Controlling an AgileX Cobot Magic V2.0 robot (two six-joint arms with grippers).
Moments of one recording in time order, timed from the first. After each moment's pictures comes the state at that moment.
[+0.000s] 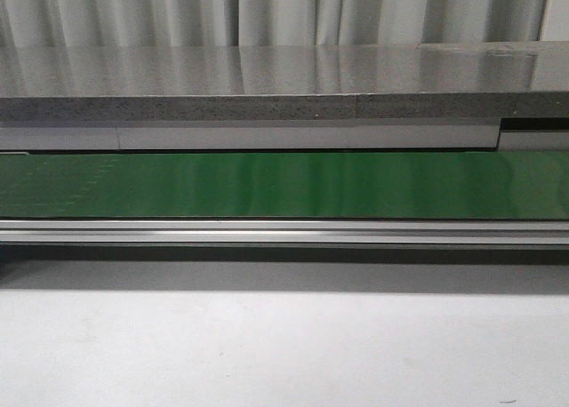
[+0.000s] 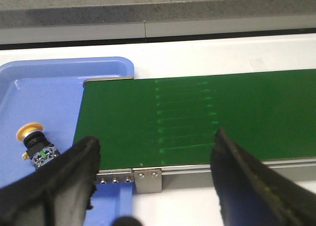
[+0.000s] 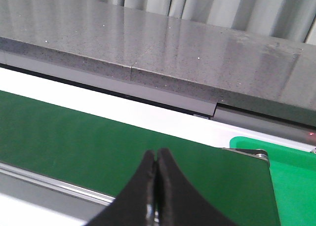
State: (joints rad) left arm -0.16 0.72 -0.56 0.12 0.37 -0.07; right arm 0.03 0.30 -0.33 0.47 0.27 -0.53
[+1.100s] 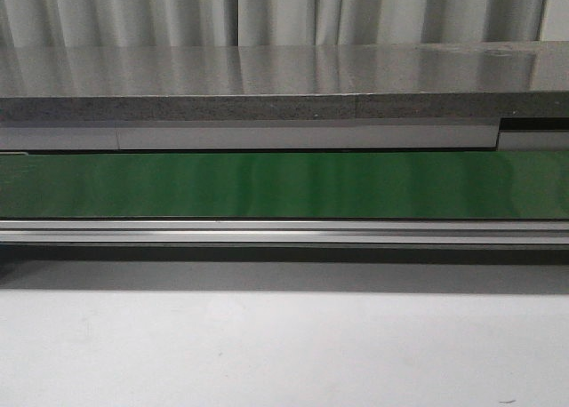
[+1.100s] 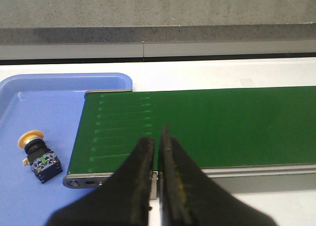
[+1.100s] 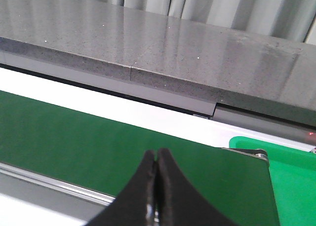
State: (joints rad) left arm -0.16 0.58 -0.50 0.10 0.36 -0.07; right arm 0.03 0.30 -0.33 0.47 0.27 -0.53
